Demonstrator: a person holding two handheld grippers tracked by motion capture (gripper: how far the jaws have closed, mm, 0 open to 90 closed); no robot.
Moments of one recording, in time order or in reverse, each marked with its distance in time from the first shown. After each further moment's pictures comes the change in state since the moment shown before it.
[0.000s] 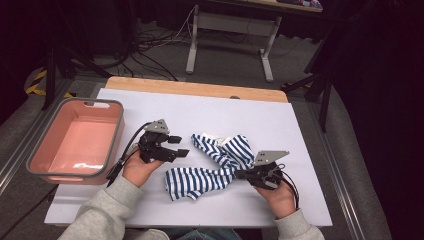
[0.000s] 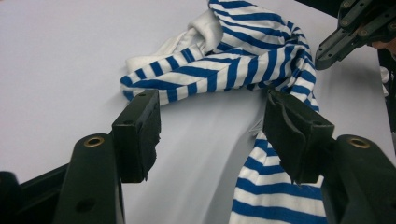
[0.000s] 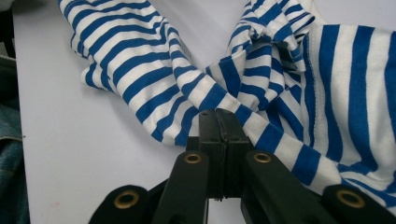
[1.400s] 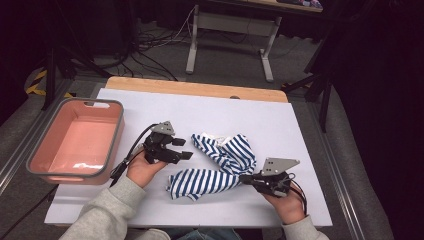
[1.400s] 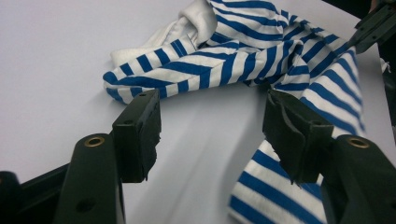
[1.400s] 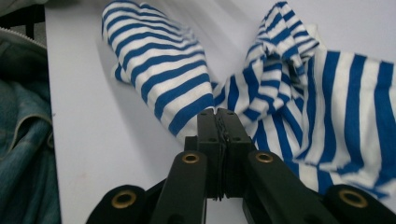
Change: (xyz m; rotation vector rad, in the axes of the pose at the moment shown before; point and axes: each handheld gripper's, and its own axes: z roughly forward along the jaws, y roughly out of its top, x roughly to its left) left arm 0.001 0.000 0.014 0.048 -0.022 -0.005; right arm 0.017 -0.008 -0.026 -0.045 -0.004 -0.114
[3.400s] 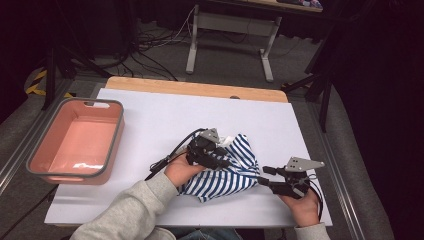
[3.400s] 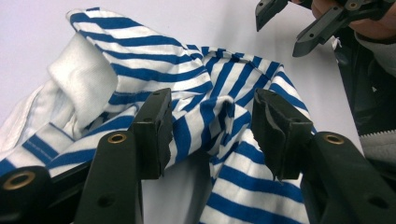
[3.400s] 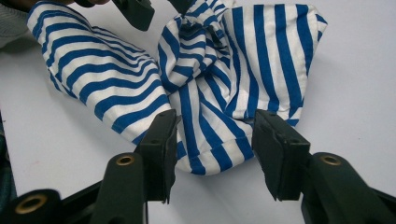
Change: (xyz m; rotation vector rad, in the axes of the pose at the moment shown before) left arm -0.045 0.053 0.091 0.065 -0.184 0.157; right arm -0.028 -0.043 -0.031 -0.067 -0.126 0.200
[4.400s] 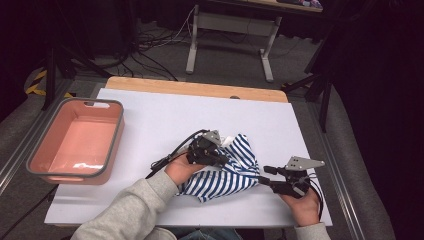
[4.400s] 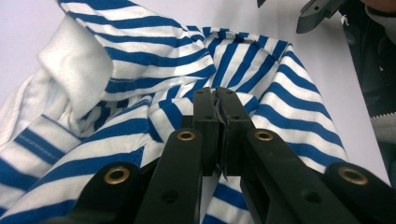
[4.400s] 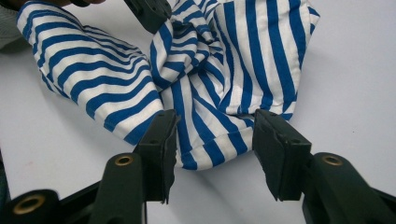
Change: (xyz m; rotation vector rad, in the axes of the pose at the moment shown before) left arm 0.003 -0.002 0.000 0.071 0.005 0.025; right arm -0.004 -0.002 0.000 0.008 -0.009 0.024
